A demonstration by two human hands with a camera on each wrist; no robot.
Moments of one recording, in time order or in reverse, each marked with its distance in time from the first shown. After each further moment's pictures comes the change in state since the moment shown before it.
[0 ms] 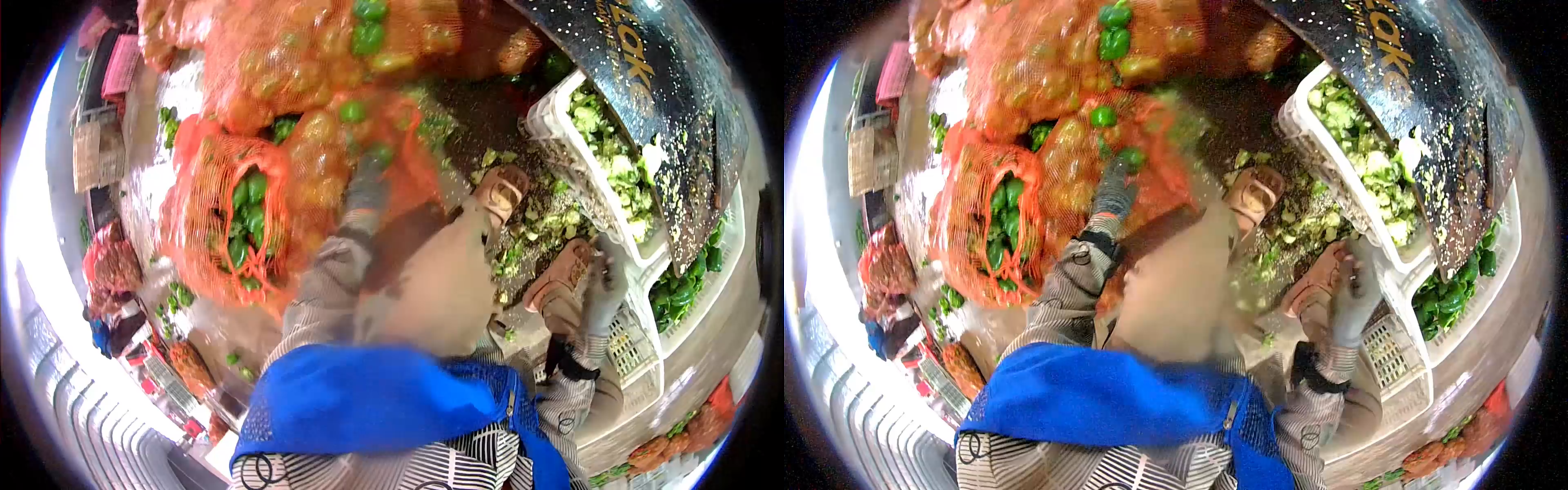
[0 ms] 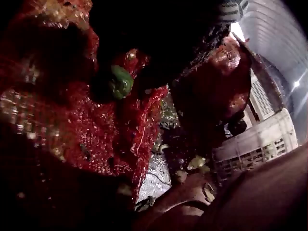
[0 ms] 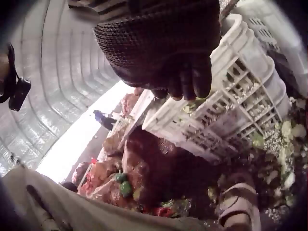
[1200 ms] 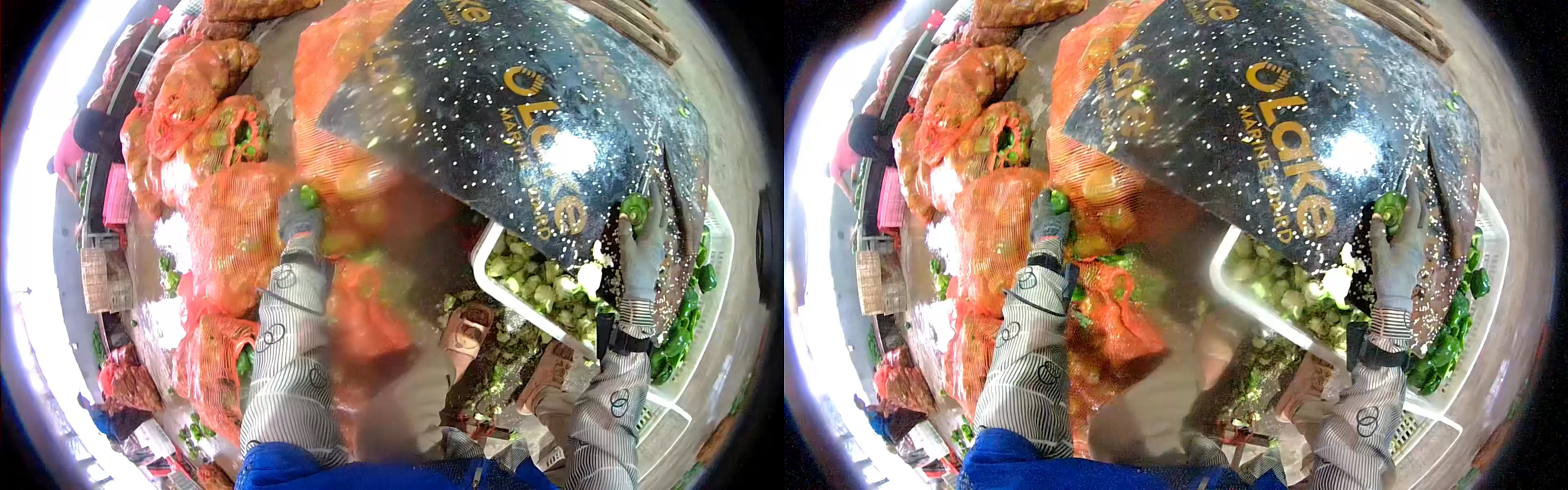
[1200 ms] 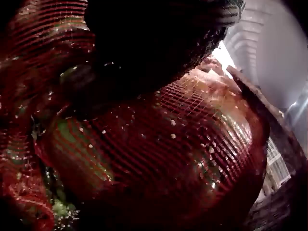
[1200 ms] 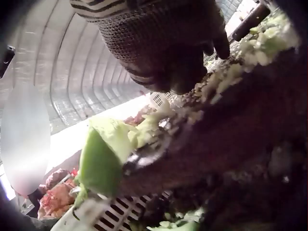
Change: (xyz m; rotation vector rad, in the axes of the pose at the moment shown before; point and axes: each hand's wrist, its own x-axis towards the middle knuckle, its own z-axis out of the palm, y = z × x) left_hand 0.278 0.069 -0.183 -0.098 0.445 -0.211; right_hand 0.264 0.044 -0.072 -0.450 0.440 -0.046
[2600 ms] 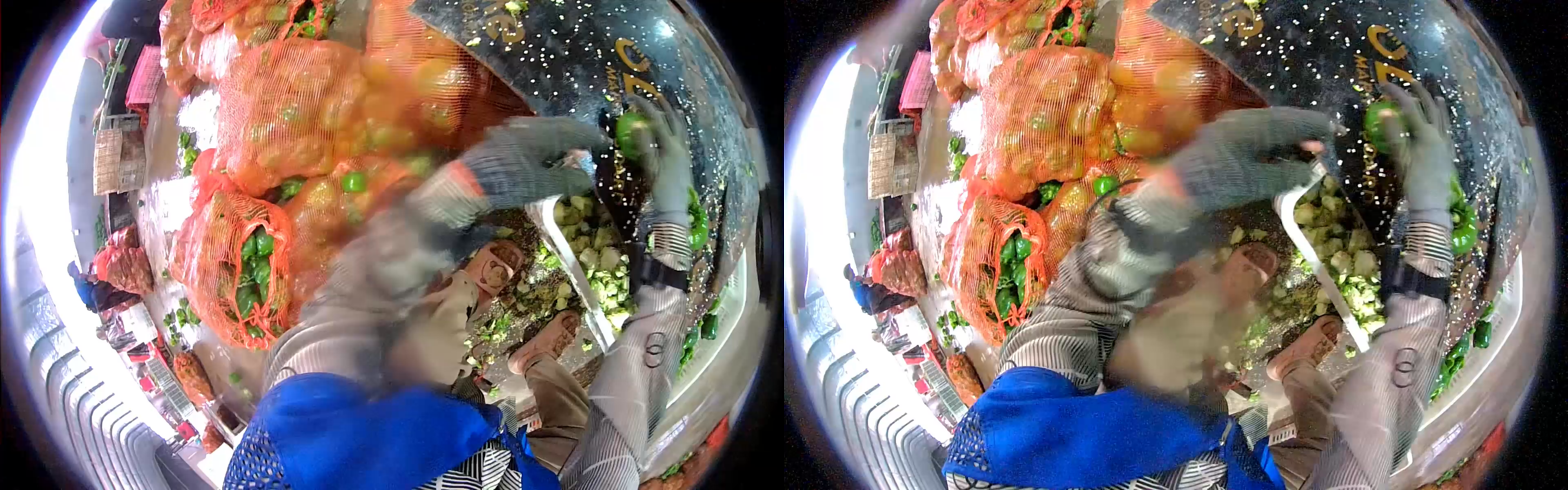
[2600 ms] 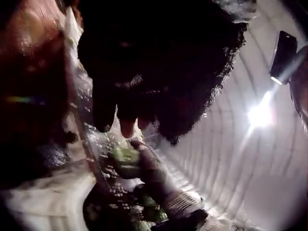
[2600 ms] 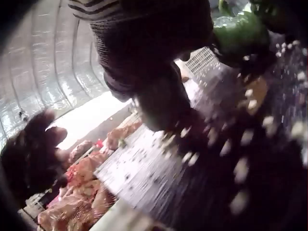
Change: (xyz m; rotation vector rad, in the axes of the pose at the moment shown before) left_hand -0.117 0.168 -0.061 -1.126 -0.483 0.774; right_hand 0.063 -0.092 0.069 0.010 -0.177 -0.617
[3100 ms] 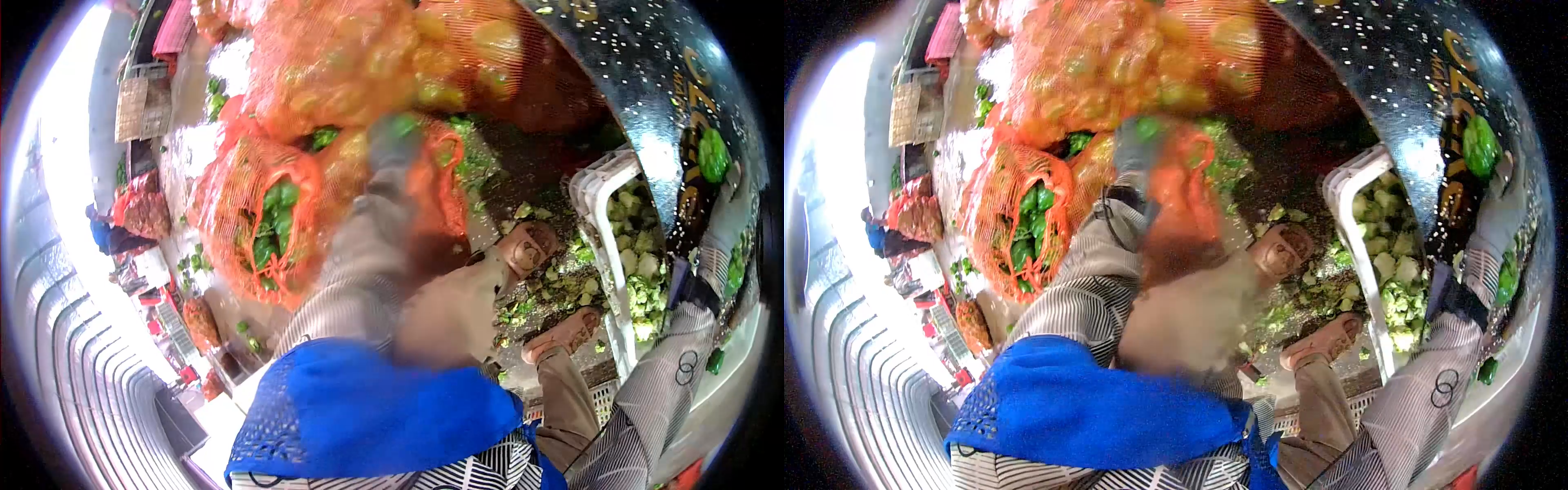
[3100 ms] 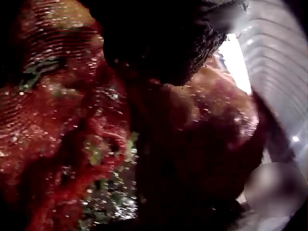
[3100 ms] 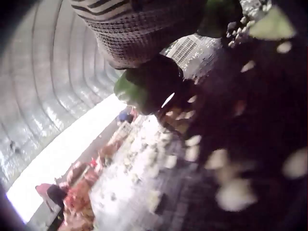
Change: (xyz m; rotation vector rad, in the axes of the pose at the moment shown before) left_hand -0.187 -0.099 -0.095 1.028 0.421 -1.179; right_hand -0.021 0.078 0.016 -0.159 0.303 0.094
